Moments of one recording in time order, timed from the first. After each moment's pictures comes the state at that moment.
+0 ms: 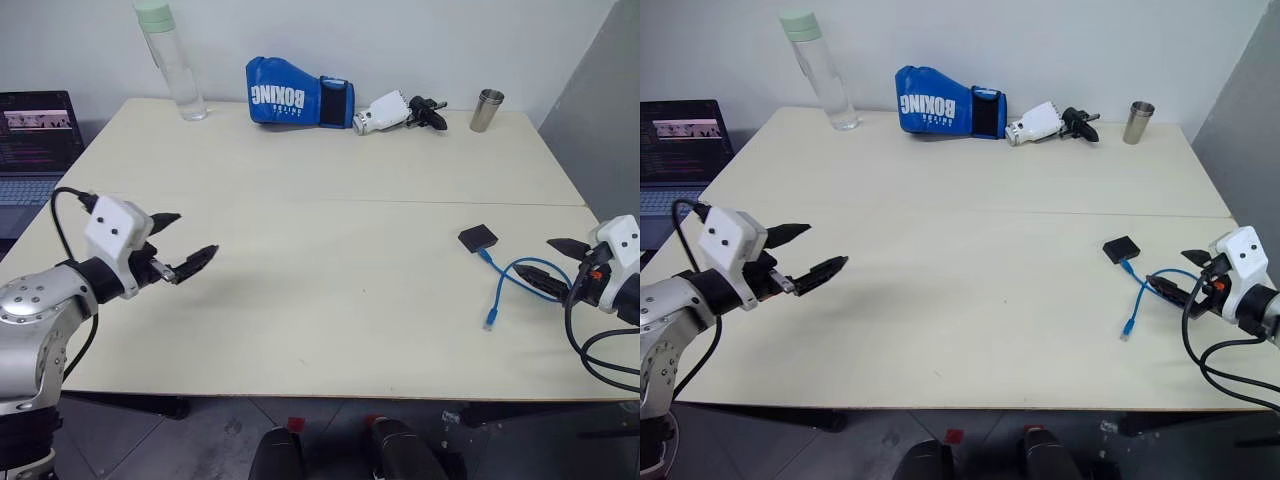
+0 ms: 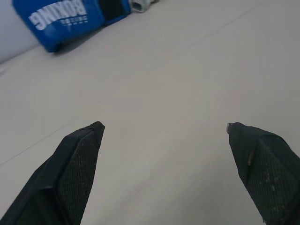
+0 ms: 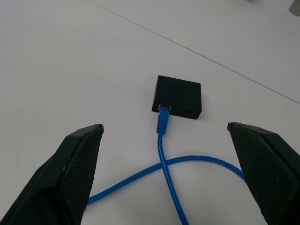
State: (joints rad) left arm -0.14 0.86 0.33 -0.25 -0.43 0.47 -0.80; right arm -0.11 -0.90 -0.37 -0.07 0.43 0.50 0.86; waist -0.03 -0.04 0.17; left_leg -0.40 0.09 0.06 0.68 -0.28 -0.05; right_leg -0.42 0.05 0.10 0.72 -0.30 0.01
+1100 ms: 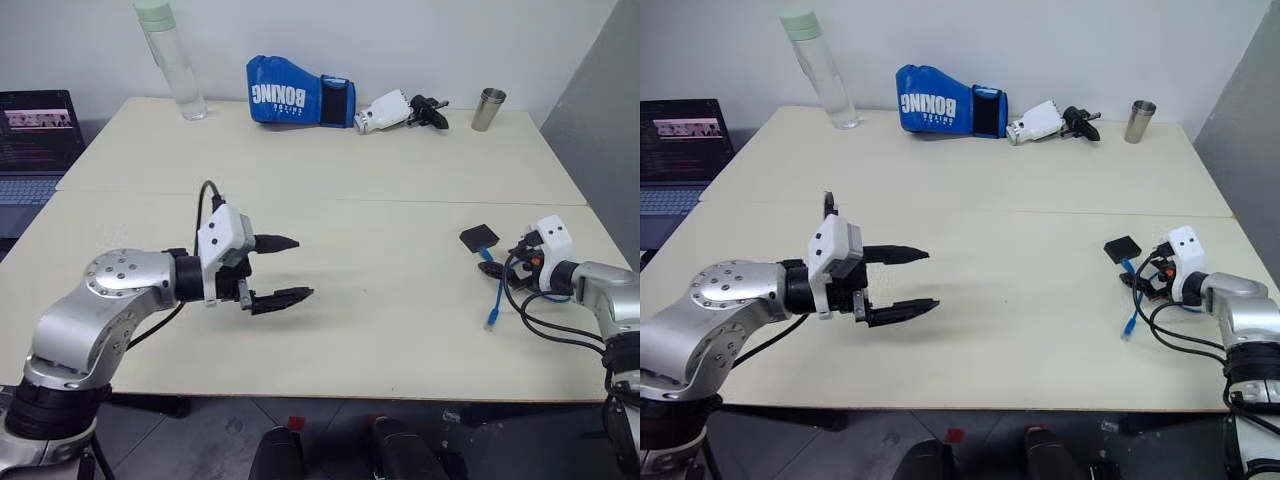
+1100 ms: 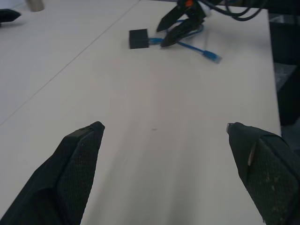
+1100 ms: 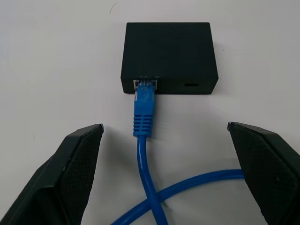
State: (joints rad) left arm -0.38 0.84 0.01 -0.42 -0.60 0.62 -1.02; right arm -0.56 -0.76 -0.07 0.53 0.23 0.48 0.81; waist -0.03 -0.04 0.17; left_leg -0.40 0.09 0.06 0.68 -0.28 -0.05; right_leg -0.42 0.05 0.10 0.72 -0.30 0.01
